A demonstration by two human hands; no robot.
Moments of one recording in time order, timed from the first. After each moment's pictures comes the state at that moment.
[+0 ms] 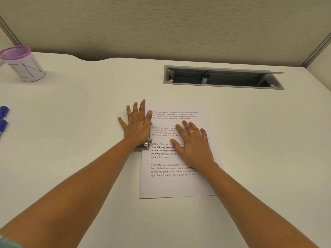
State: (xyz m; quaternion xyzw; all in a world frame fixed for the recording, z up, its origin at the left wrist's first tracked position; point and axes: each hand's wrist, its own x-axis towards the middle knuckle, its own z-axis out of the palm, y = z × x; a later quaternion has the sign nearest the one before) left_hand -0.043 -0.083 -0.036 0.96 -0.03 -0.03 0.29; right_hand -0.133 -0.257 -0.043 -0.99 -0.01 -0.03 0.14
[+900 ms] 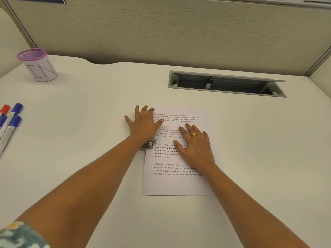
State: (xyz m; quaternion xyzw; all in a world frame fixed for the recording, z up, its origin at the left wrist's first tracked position) left_hand -0.044 -0.089 -0.020 0.98 -0.05 -0.03 0.17; right_hand -0.134 -0.257 -0.044 -0.99 -0.01 -0.04 0.15
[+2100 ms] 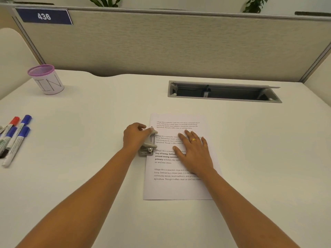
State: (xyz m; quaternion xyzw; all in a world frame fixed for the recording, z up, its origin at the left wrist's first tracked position) left_hand -0.065 -0.068 -0.002 0.86 0.11 0.00 0.49; right_hand -0.133 -0.258 -0.044 -0.99 -0.01 -0.04 0.16
